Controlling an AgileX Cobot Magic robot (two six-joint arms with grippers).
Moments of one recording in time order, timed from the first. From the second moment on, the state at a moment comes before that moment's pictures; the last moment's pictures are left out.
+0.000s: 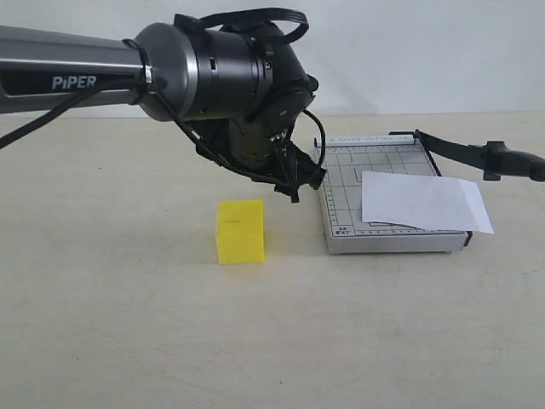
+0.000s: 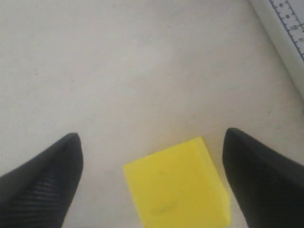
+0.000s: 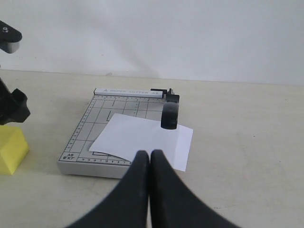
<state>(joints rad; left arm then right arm) -0.63 2.14 -1.71 0.60 0.94 -0.06 0.00 0.32 -0.27 0.52 0.32 -0.51</state>
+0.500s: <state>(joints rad) -0.59 2.09 -1.71 0.43 1.07 -0.18 0.00 0.32 -0.27 0.52 0.32 -0.51</state>
